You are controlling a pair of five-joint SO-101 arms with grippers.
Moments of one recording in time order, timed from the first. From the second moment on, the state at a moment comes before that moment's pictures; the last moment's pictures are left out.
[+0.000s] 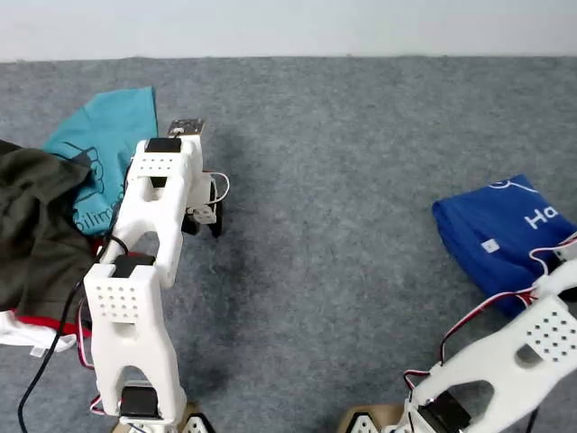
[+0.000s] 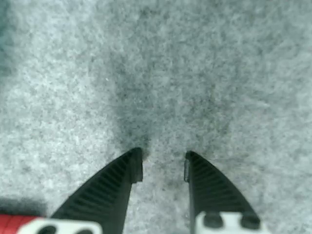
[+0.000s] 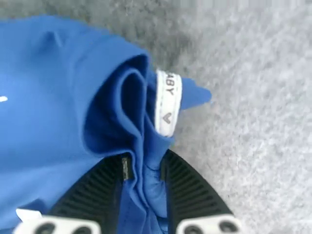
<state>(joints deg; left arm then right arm) -2.8 41.5 -17.5 83.4 11.8 47.5 48.4 -46.2 100.5 -16.2</state>
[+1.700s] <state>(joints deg) -2.8 41.5 -17.5 83.4 11.8 45.6 31.0 -28.3 88.3 -5.9</state>
